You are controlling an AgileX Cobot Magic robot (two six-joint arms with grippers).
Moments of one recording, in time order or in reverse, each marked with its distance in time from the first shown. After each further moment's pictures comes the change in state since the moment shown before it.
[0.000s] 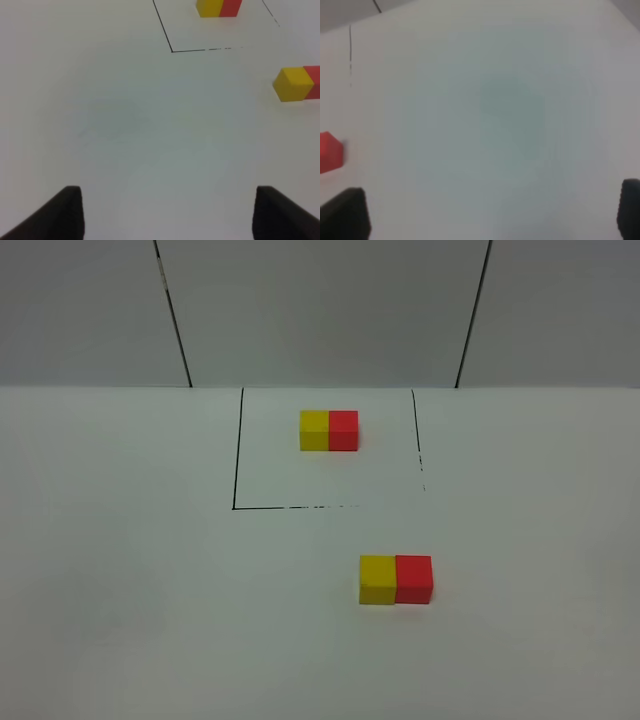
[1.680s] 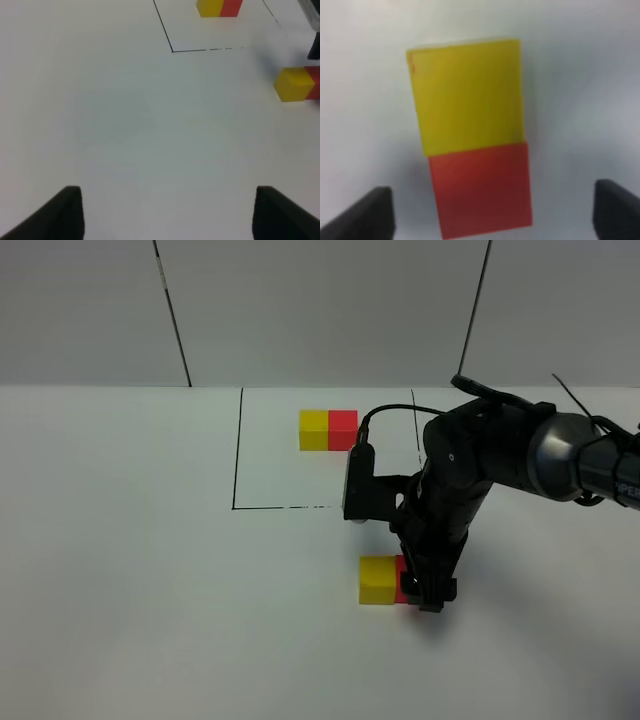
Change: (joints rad) left arm 0.000 0.000 0.000 0.001 0.000 -0.001; right arm 0.581 2.019 -0.889 0.059 -0.273 -1.210
